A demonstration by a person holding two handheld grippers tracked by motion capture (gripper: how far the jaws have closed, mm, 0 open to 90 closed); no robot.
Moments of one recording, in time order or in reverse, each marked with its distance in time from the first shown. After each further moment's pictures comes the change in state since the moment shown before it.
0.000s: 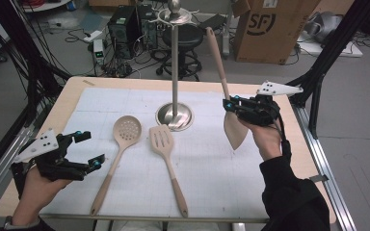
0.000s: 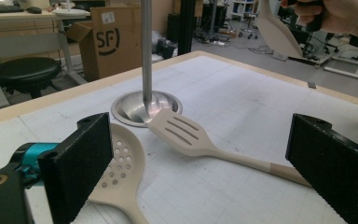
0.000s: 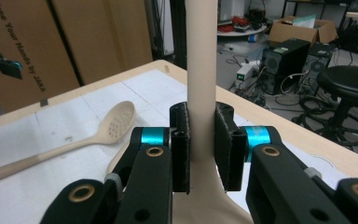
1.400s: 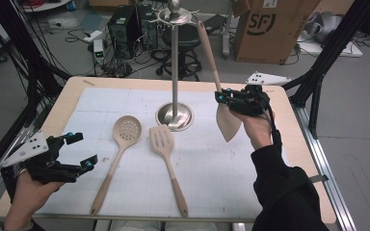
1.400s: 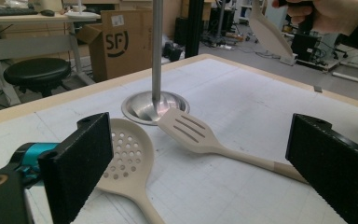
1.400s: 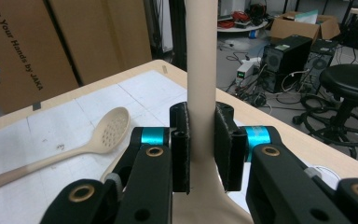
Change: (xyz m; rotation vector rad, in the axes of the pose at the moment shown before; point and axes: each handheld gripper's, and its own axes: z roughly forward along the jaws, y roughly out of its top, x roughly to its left) left arm 0.002 -0.002 -0.015 -0.013 0.030 -0.008; right arm -0.005 0.016 0.027 0.012 -0.001 0.002
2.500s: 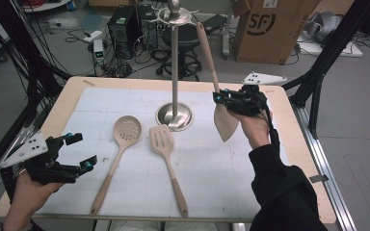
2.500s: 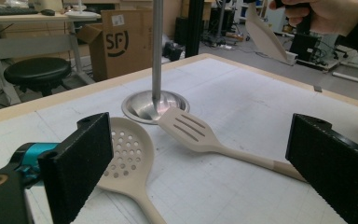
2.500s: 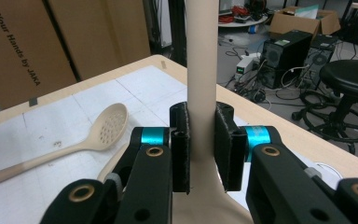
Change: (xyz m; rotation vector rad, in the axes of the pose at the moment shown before) left arm 0.000 -0.001 -0.001 0.000 0.002 -0.003; right arm 0.001 -0.001 0.007 0.023 -0.006 -0.001
